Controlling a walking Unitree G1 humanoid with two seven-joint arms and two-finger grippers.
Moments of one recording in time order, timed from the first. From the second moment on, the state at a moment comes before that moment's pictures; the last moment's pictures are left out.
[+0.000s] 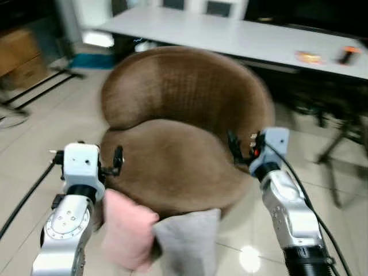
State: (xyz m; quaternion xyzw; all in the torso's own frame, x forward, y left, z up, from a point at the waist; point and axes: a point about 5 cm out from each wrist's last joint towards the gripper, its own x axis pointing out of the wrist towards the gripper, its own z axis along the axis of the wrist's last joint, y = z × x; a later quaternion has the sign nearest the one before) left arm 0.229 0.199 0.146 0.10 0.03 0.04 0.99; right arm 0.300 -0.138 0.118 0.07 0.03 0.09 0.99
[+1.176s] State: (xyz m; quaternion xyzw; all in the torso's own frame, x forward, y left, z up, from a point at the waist) left arm 0.231 0.202 0.148 0.13 0.02 0.06 0.99; right arm 0.310 -0.129 0.114 0.08 0.05 0.12 0.99
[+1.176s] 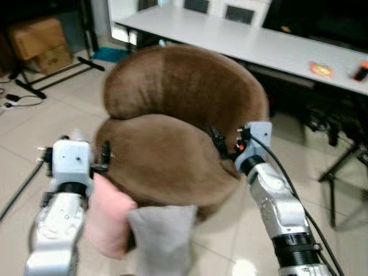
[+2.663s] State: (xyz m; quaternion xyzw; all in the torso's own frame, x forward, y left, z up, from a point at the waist) left arm 0.226 0.215 0.148 0.14 0.00 0.09 0.99; right arm 0.315 -0.132 0.113 0.07 0.04 0.09 0.99
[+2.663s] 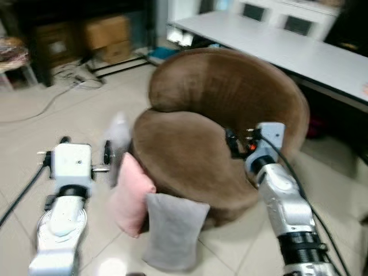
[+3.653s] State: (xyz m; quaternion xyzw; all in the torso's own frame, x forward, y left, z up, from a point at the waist) left arm 0.226 0.213 0.149 0.14 -0.01 0.08 0.99; right arm 0.310 -0.119 0.117 0.04 0.03 0.17 0.98
